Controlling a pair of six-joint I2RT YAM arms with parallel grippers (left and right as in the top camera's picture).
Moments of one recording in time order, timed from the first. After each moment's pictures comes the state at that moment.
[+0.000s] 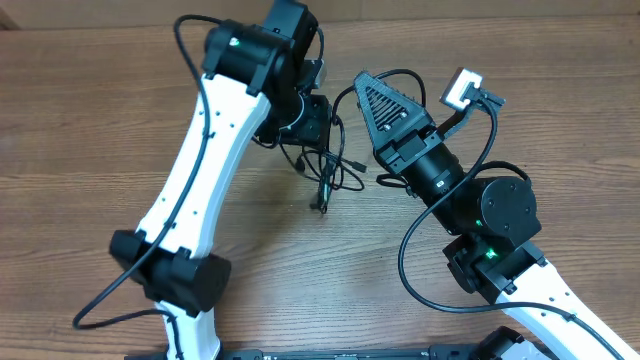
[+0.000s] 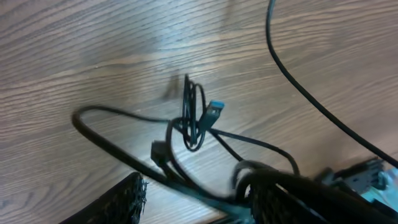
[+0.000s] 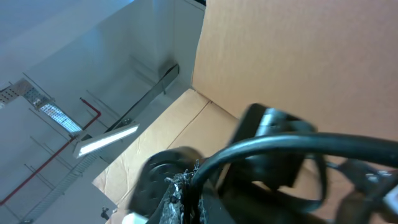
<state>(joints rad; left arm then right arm) -0.43 1.99 2.24 -1.65 0.20 -0.26 0.64 1.10 0.90 0.62 -0.08 1.15</state>
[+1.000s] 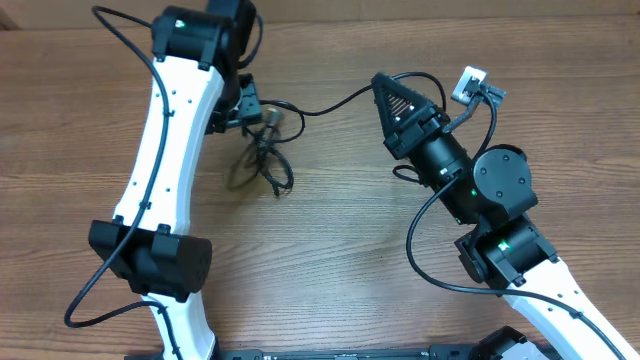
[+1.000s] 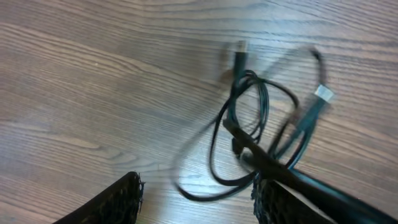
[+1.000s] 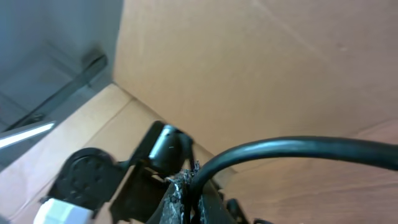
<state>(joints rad) -0.23 2.02 2.24 -1.69 -0.13 -0.53 0.52 1.09 0.89 0.34 -0.05 0.99</state>
